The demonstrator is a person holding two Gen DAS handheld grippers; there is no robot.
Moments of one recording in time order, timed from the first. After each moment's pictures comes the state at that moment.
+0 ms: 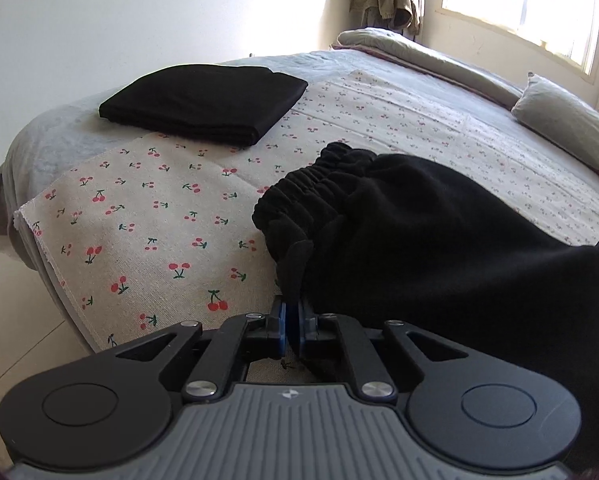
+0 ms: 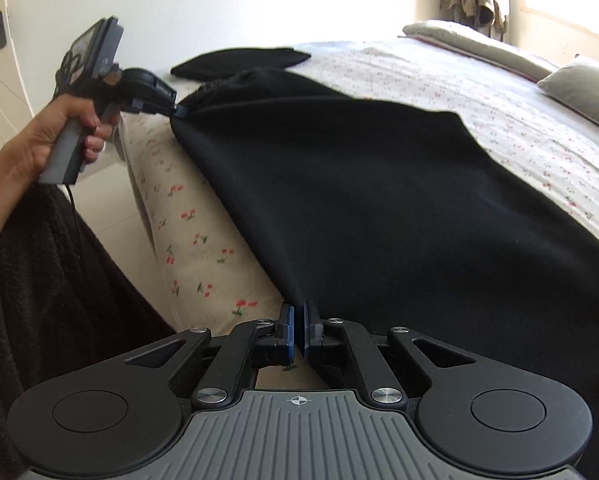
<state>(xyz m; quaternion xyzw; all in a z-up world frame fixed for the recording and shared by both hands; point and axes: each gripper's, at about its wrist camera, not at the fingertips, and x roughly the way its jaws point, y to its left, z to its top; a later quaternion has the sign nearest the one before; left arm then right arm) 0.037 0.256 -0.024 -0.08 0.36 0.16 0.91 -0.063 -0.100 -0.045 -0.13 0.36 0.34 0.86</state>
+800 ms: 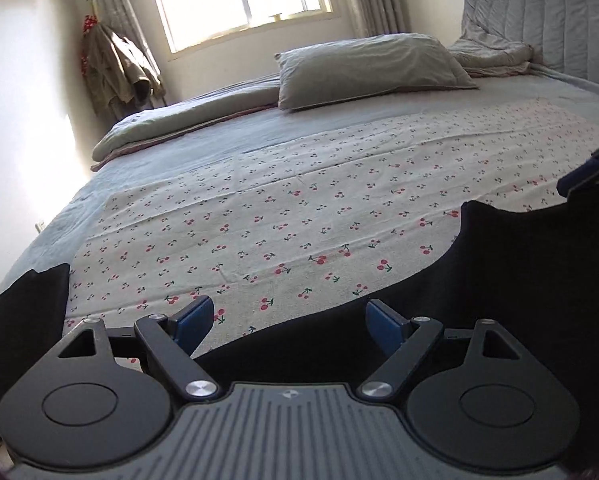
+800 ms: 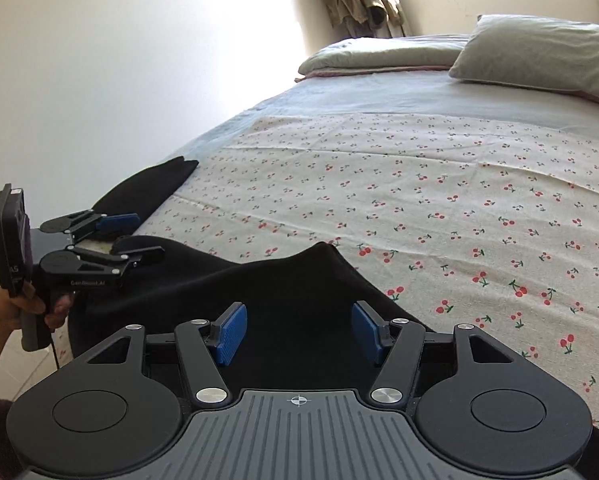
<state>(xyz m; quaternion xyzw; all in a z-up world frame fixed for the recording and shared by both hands) 0.168 0.179 0.000 0.19 0.28 -0.17 0.92 0.136 -0.146 0.001 0.09 0.36 0.24 0.90</state>
